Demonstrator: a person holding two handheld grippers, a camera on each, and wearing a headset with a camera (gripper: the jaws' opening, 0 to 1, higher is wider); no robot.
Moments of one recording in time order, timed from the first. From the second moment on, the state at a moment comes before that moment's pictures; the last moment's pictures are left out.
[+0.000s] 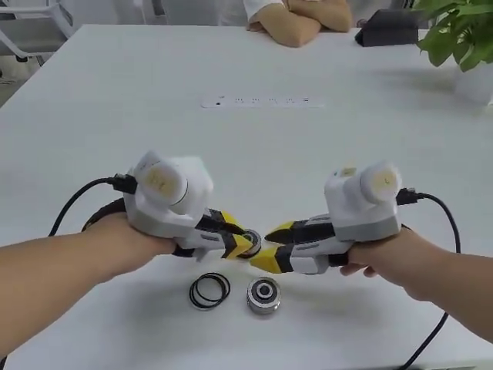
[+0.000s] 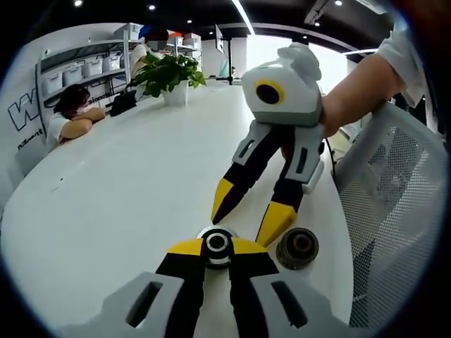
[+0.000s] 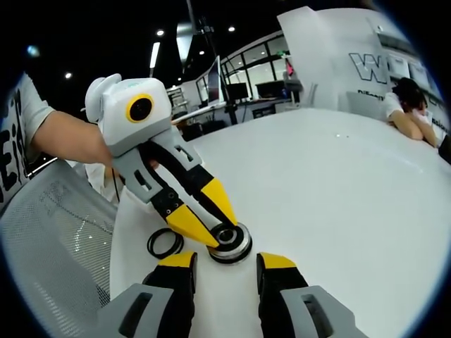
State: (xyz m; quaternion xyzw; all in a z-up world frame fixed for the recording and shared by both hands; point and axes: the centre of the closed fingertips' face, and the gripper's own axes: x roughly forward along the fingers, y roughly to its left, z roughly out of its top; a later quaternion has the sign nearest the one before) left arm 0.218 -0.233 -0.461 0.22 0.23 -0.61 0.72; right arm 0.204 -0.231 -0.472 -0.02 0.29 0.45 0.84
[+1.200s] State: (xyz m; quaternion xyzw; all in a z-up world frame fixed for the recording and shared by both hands) left arm 0.215 -0.233 -0.460 0.20 0.24 -0.60 0.74; right arm 0.207 -0.231 -0.478 -0.08 0.28 0.45 0.85
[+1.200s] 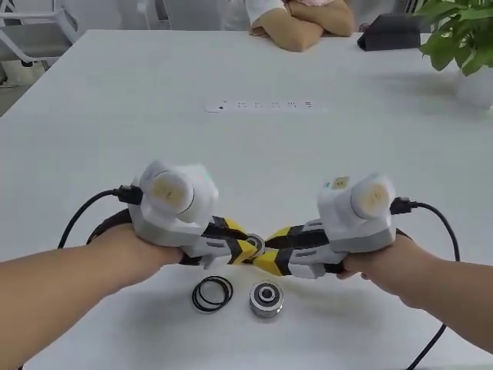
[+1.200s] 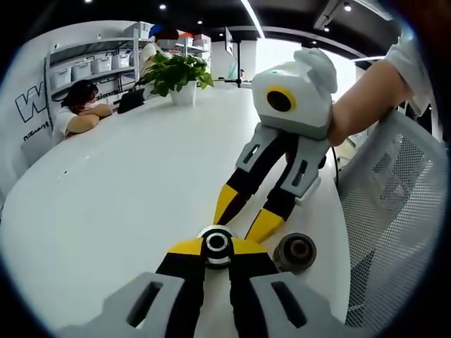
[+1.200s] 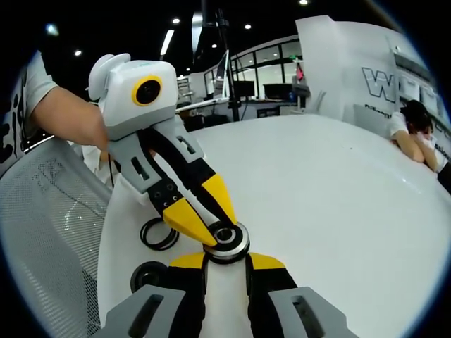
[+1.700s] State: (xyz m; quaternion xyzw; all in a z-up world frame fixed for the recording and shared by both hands) left arm 0.215 -0.233 -0.461 0.20 0.24 -0.59 0.74; right arm 0.202 -0.239 -0.480 -0.06 0.30 0.44 0.85
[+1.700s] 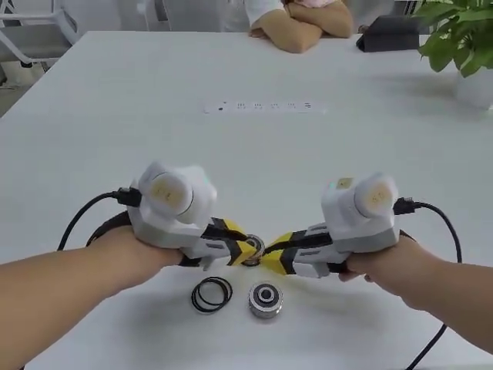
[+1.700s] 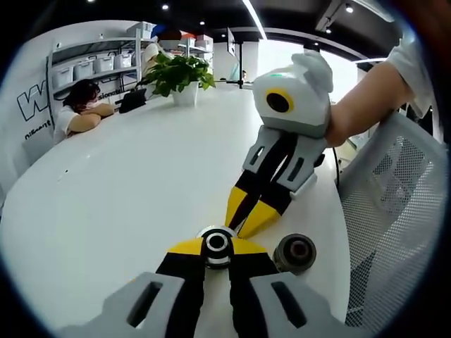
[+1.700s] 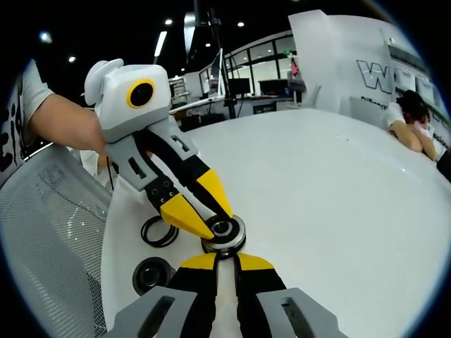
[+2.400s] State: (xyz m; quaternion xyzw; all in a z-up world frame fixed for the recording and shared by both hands) left arm 0.214 -0.233 -0.461 0.21 0.23 -0.59 0.74; right arm 0.213 -0.246 -0.463 0.15 0.32 0.37 0.86
